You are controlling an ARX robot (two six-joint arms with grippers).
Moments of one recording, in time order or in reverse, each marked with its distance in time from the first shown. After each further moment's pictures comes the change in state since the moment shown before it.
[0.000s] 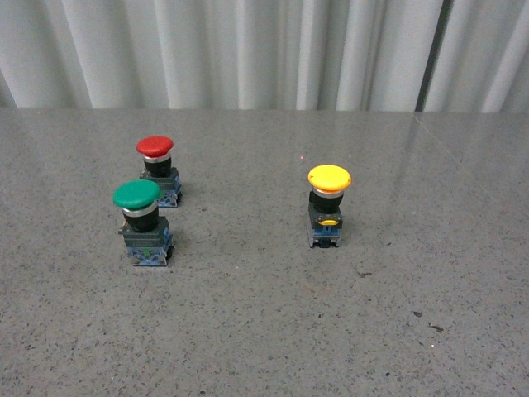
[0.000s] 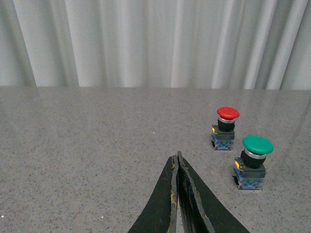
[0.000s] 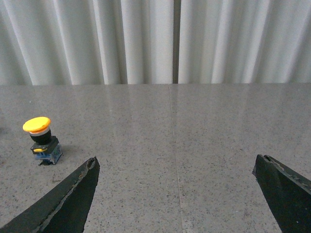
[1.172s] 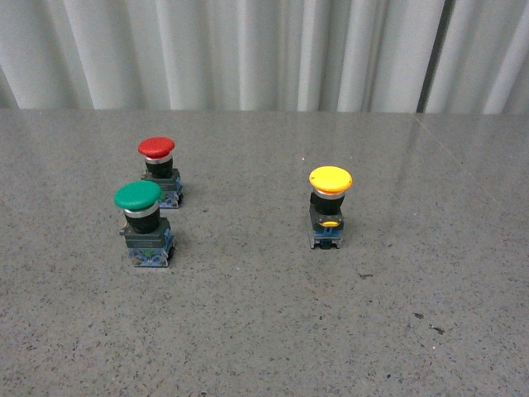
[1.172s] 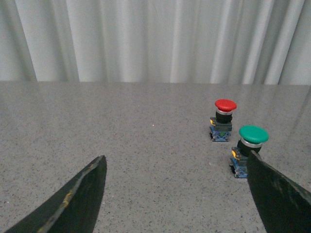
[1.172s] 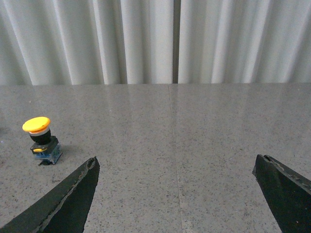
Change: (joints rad) left arm 0.000 -0.215 0.001 -0.229 0.000 -0.002; right arm 0.000 0.000 0.000 0.000 0.000 0.000
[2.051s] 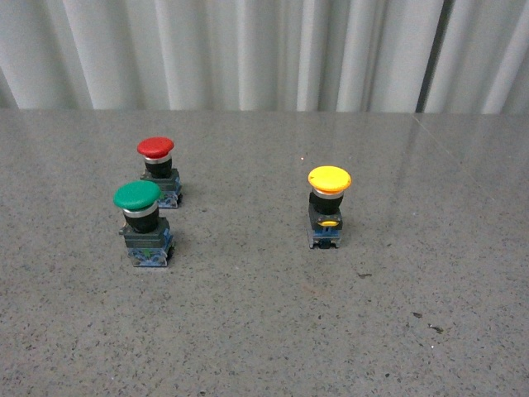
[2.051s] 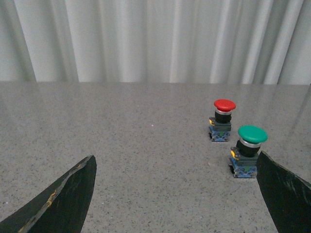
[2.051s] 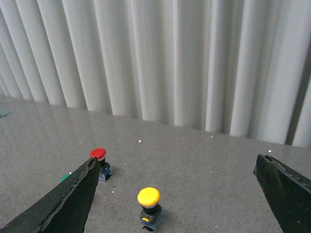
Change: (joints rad) left arm 0.000 0.000 0.000 0.000 0.000 0.000; right arm 0.082 0.710 0.399 0.405 -0.383 0.082
